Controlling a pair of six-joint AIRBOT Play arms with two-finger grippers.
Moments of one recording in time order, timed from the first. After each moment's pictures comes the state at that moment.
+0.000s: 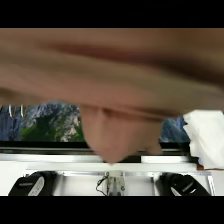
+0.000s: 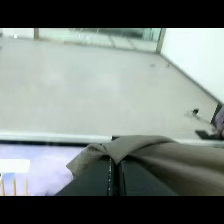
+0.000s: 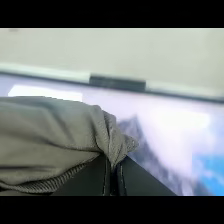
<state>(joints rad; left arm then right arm) 0.09 -0.61 1.95 1.34 -1.32 -1.64 0.54 -0.64 1.82 -1.92 1.50 1.68</state>
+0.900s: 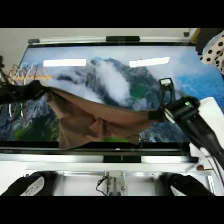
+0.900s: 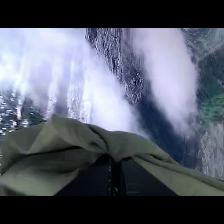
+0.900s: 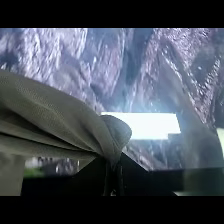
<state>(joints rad) 0.09 -1.00 1.04 1.01 -0.93 -1.56 0.44 -1.04 0.98 -1.92 1.26 2.00</state>
